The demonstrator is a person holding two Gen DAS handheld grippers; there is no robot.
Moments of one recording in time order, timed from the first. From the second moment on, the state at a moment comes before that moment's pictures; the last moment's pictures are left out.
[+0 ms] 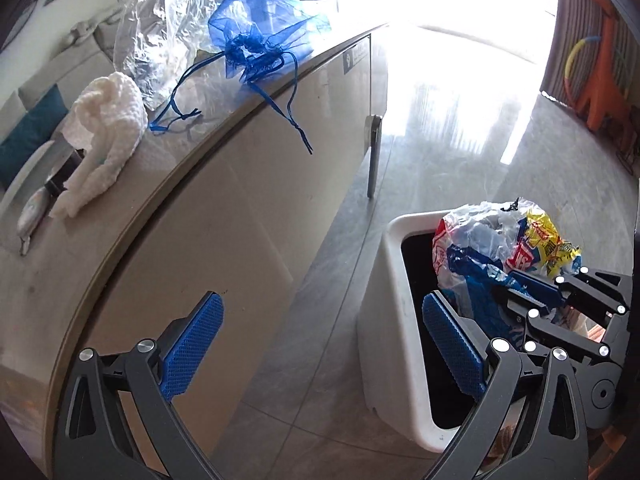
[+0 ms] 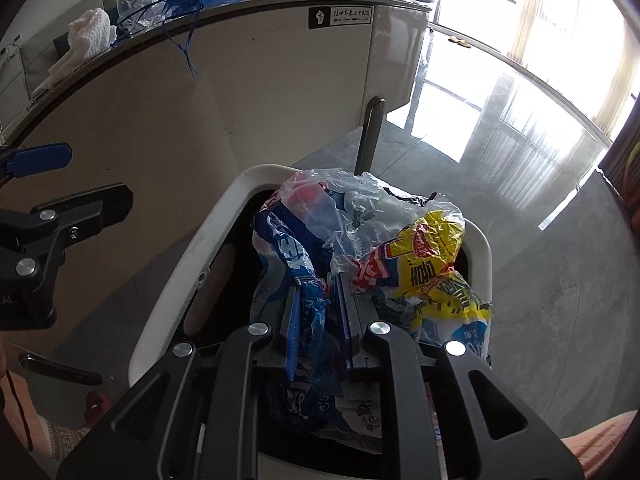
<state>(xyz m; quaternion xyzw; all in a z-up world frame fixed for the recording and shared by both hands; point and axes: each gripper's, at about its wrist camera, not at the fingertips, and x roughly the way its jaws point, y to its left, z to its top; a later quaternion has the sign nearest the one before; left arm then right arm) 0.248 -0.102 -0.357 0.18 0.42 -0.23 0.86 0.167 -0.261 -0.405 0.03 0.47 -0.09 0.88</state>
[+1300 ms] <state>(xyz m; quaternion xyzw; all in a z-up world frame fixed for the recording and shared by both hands) 0.311 -0.002 -0.227 0.05 0.31 -0.13 0.94 0.234 -0.221 -0.250 -0.06 0.27 -0.07 0.96</state>
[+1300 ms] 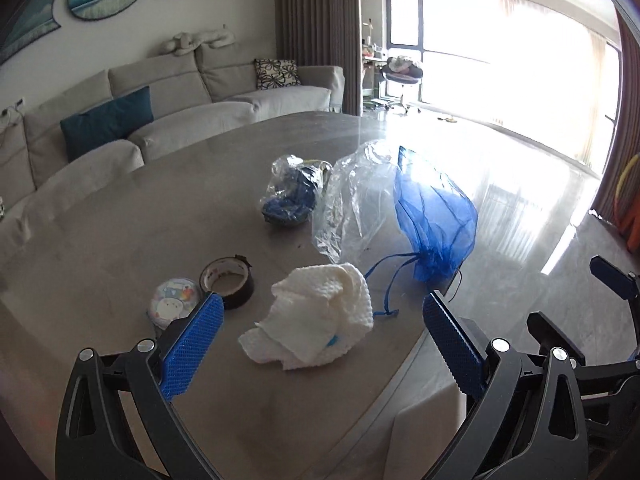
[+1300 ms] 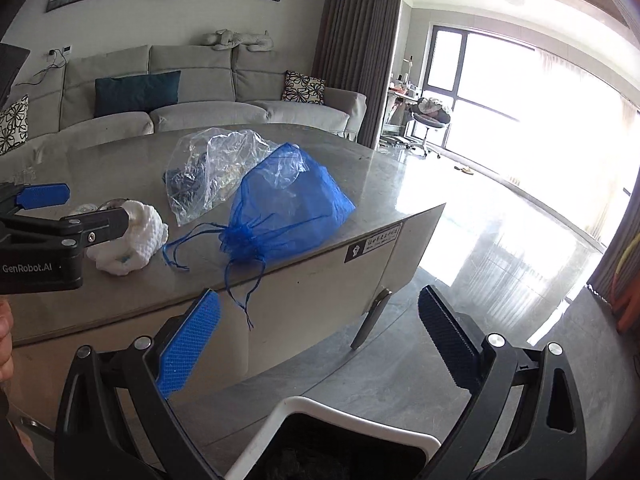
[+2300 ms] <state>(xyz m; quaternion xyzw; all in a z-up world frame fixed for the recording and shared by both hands) 0.366 0.015 -0.245 -0.01 0.35 -0.06 0.94 0.320 -0.200 -0.215 -0.08 0.22 -0.03 0.97</state>
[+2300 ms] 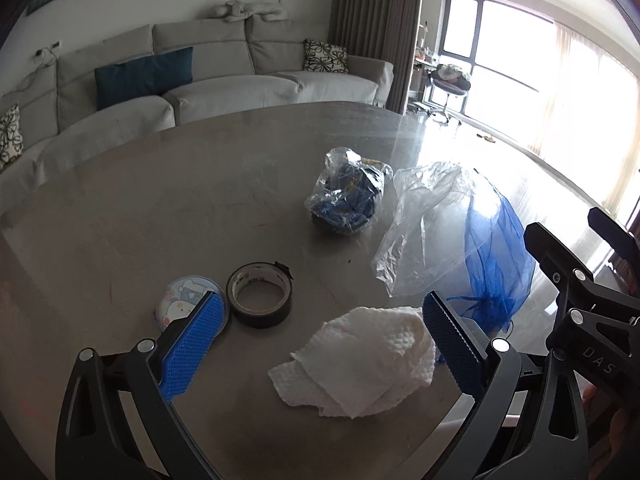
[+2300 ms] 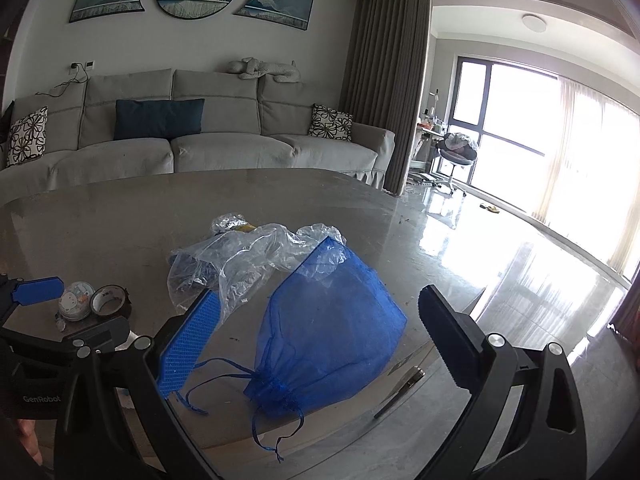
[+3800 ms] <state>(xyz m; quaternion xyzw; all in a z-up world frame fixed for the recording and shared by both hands) 0.340 0.018 -0.206 0.01 0.31 -0.11 0.94 0.370 -0.212 -0.263 -0.04 0.28 -0.05 0.96</state>
